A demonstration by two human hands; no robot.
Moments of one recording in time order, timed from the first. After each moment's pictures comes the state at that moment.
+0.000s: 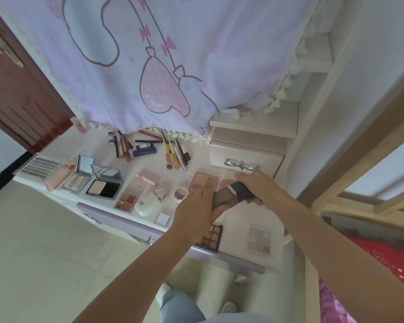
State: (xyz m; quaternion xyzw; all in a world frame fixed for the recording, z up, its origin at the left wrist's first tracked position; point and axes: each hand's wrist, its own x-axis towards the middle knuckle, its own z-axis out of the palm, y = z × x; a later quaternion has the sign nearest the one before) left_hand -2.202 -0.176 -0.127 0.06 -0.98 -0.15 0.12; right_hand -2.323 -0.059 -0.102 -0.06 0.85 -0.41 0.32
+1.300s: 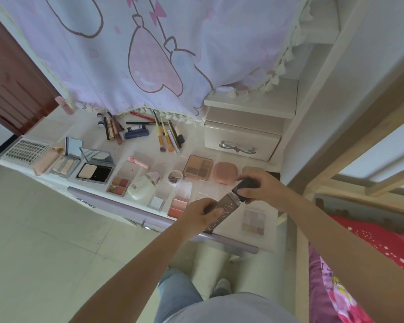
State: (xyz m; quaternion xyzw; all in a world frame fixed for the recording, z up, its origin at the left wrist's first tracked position) left_hand -2.191 -0.160 -0.171 0.19 -0.83 -0.51 -0.11; right_hand -2.322 -0.015 -0.151 -0.21 0.74 -0.48 0.41
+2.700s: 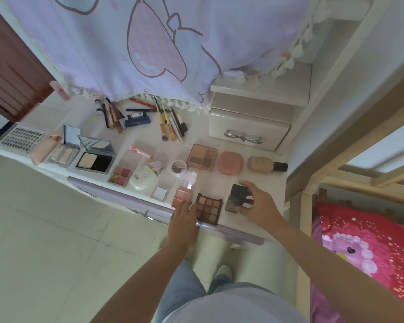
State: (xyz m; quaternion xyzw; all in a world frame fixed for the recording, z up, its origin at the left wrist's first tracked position) left_hand -2.151 -0.175 -0.255 0.19 -0.97 -0.14 -0.08; right_hand -2.270 -0.023 -0.204 -0.22 0.86 -0.40 0.24
